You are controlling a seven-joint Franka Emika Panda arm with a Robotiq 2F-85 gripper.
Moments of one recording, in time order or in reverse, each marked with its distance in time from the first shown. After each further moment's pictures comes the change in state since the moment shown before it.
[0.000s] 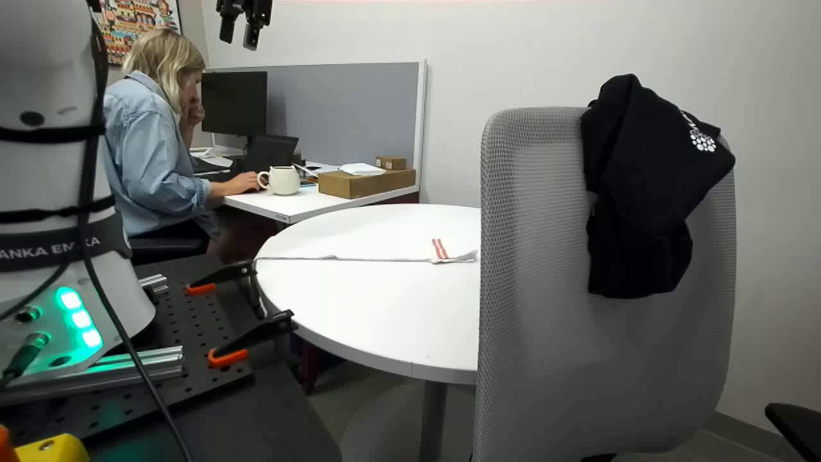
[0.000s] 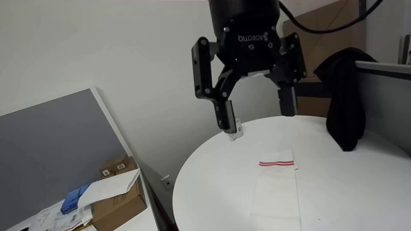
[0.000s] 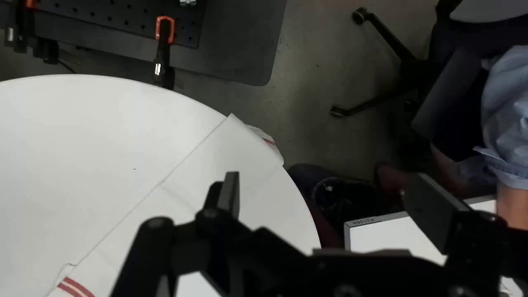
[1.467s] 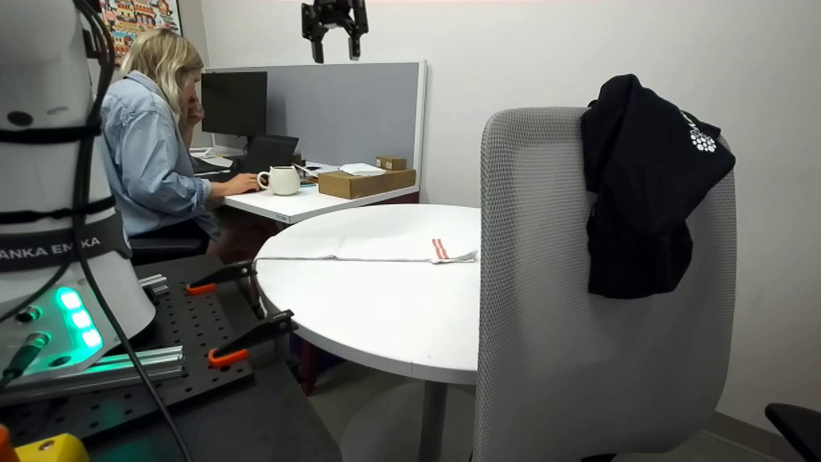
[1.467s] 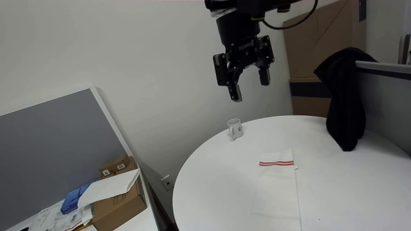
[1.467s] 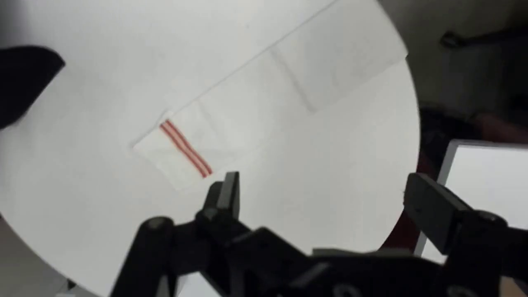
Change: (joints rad) arm -0.106 0.240 -0.023 0.139 -0.321 0.309 -0.198
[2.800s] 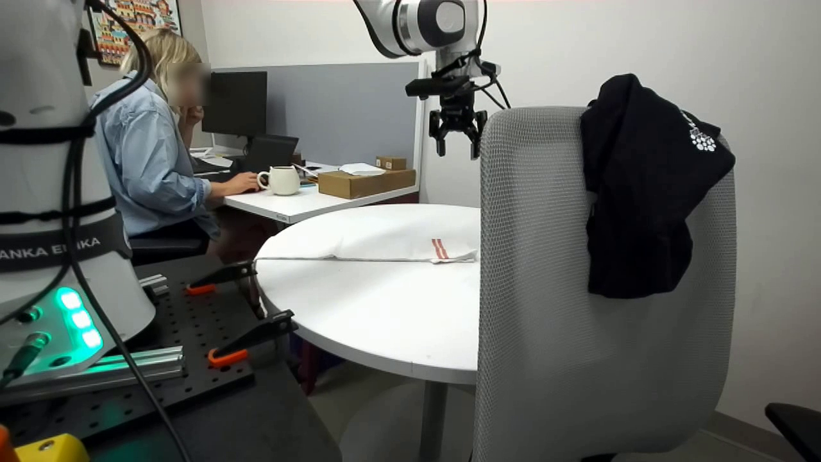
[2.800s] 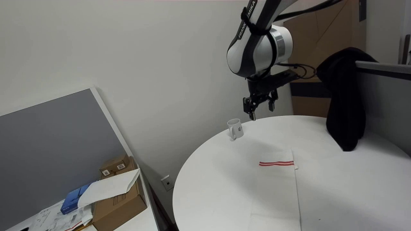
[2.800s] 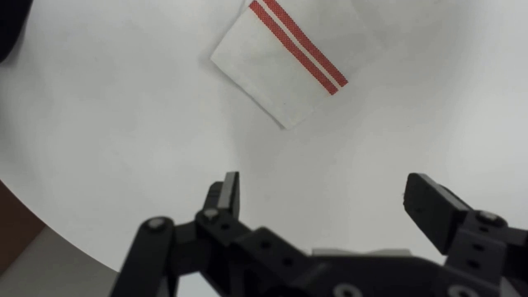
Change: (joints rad) arm -0.145 0.724 -0.145 0.362 -0.057 0.452 -0.055
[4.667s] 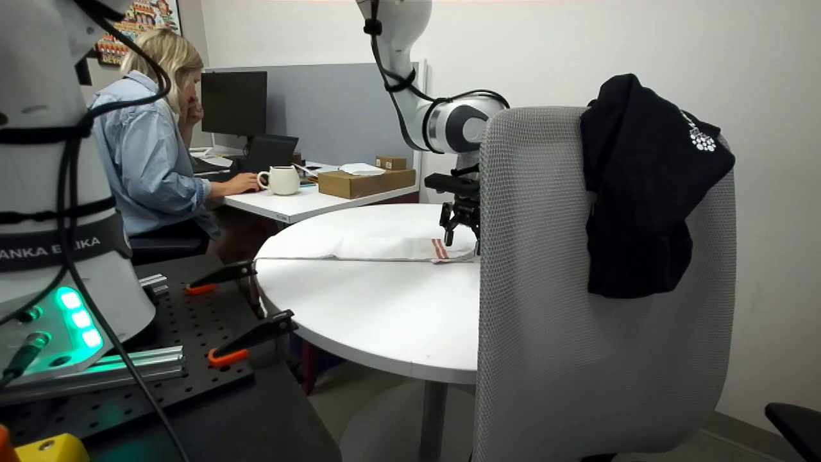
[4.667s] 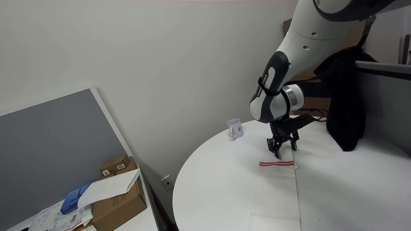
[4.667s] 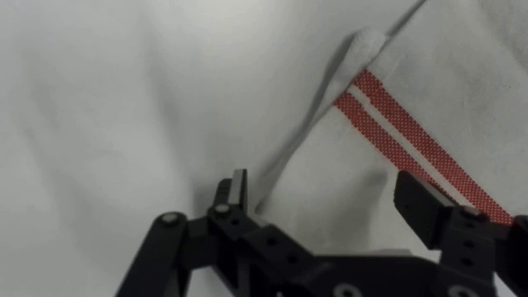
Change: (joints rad) arm -0.061 0.423 -0.029 0.185 -0.006 -0.003 -0.030
